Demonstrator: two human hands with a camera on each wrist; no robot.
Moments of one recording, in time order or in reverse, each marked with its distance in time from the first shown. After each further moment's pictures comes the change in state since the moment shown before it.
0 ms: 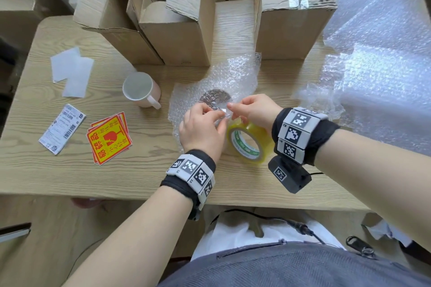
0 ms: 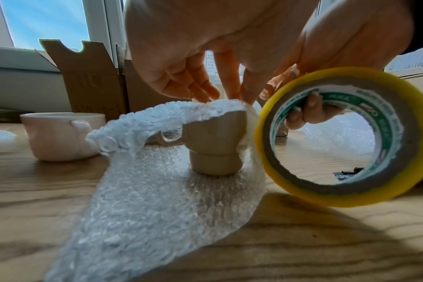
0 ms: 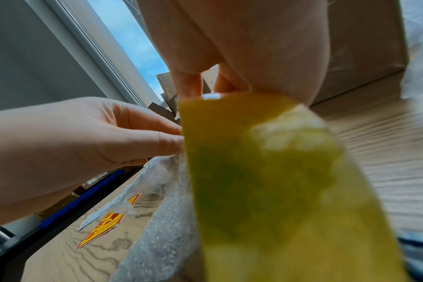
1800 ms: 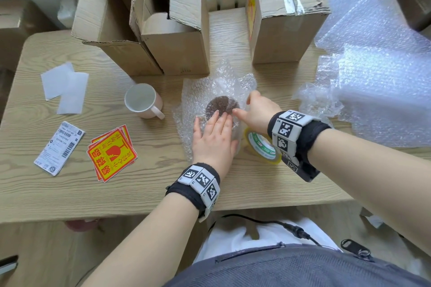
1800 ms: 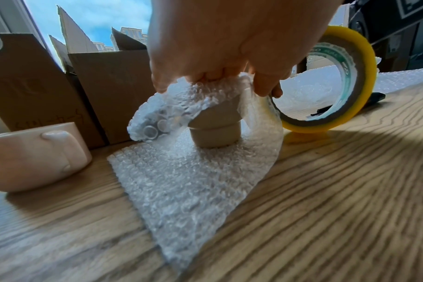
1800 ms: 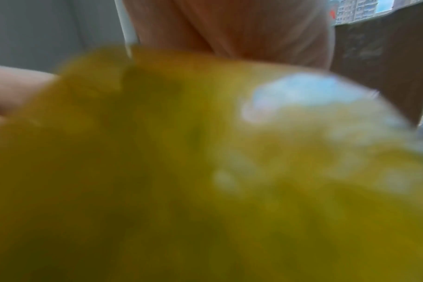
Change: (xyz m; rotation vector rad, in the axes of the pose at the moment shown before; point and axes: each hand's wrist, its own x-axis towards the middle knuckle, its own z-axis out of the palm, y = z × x) left_hand 0.000 -0.020 0.000 0.568 -0.442 0.356; right_hand 0.005 -0.017 0.019 -0.563 0.203 0.128
